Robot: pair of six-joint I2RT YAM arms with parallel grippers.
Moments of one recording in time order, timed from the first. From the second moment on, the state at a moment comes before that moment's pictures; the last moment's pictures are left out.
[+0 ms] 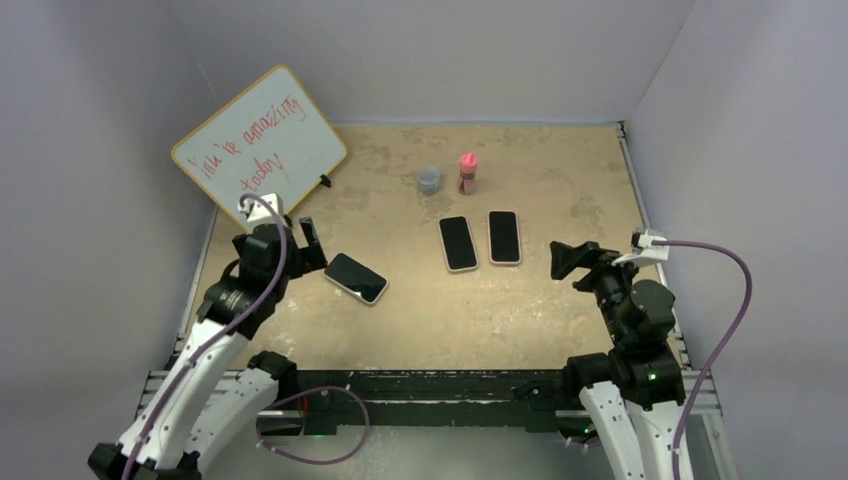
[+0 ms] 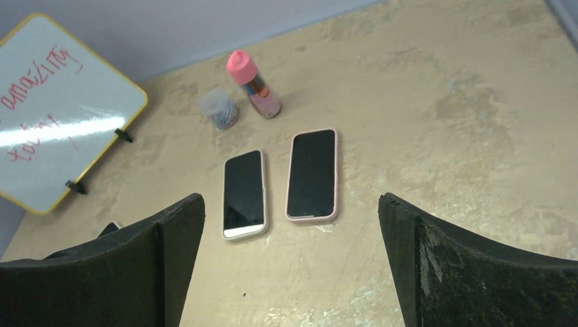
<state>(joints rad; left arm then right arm) -0.37 0.66 0.76 -0.66 -0.44 -0.44 0.14 0.25 0.64 -0.50 0.05 0.40</state>
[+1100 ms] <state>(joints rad) -0.52 1.45 0.90 -0.72 -0.37 -1.18 0.32 0.48 0.50 -0.35 -0.20 0.42</state>
